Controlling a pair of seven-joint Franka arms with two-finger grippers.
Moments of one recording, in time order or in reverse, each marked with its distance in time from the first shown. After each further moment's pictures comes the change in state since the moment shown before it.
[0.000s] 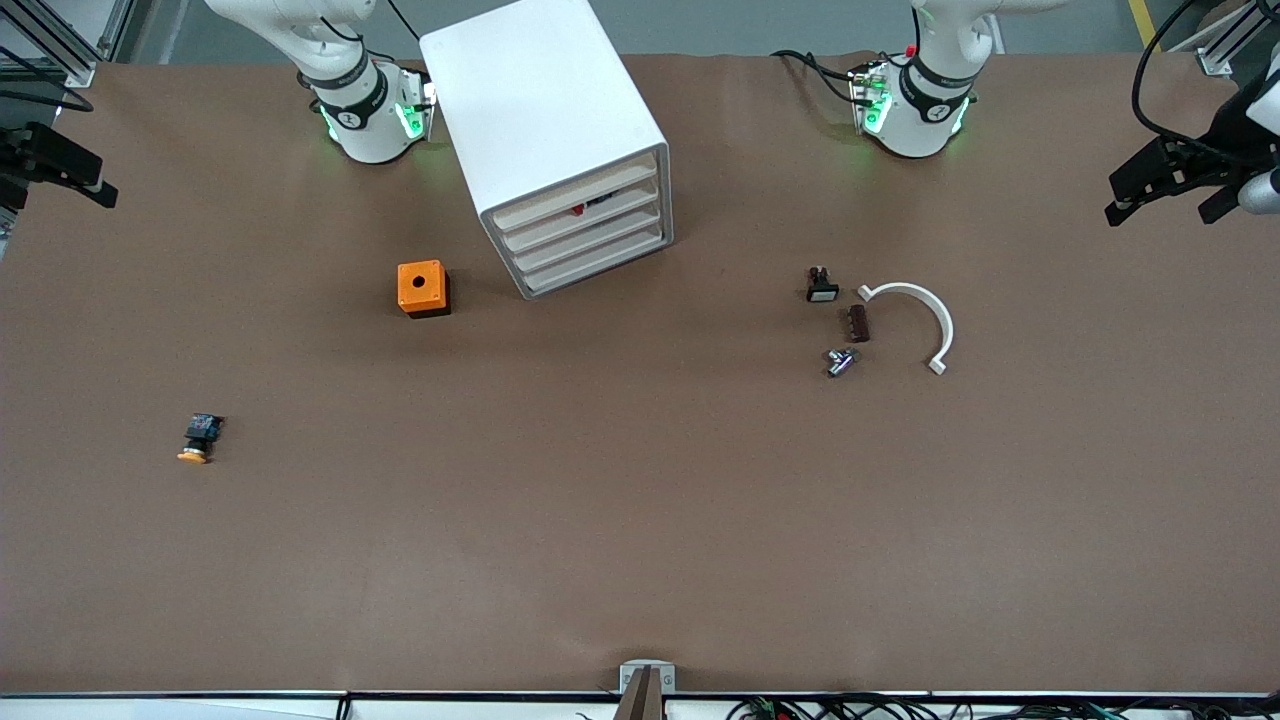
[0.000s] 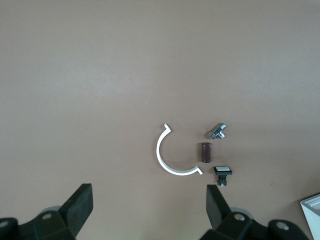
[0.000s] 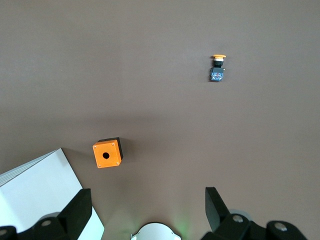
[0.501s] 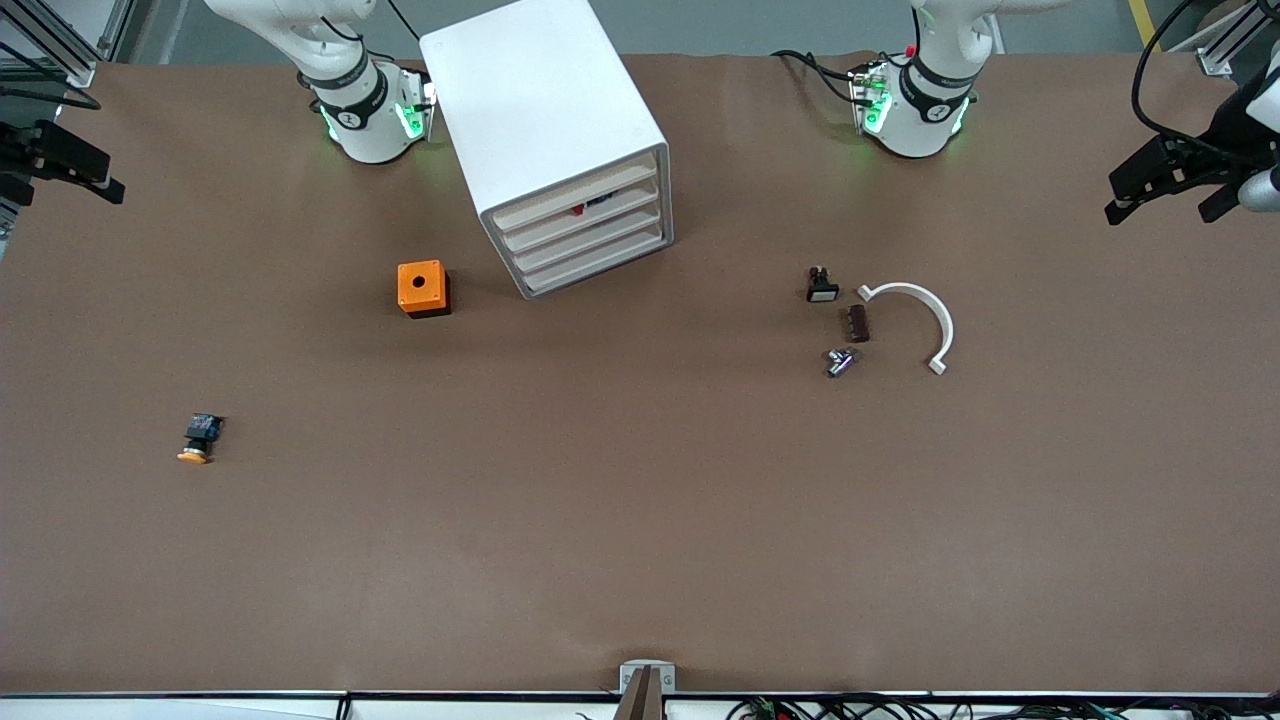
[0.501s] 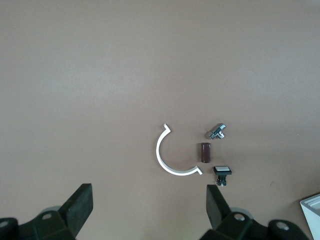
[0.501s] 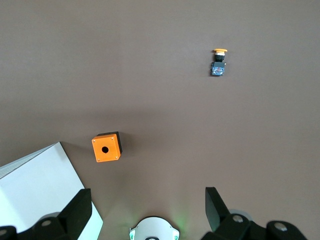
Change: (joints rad) left arm -0.001 -0.005 -0.002 0.000 0.000 0.000 0.000; right arm 0.007 0.001 0.001 0.000 -0.008 -0.027 -0.001
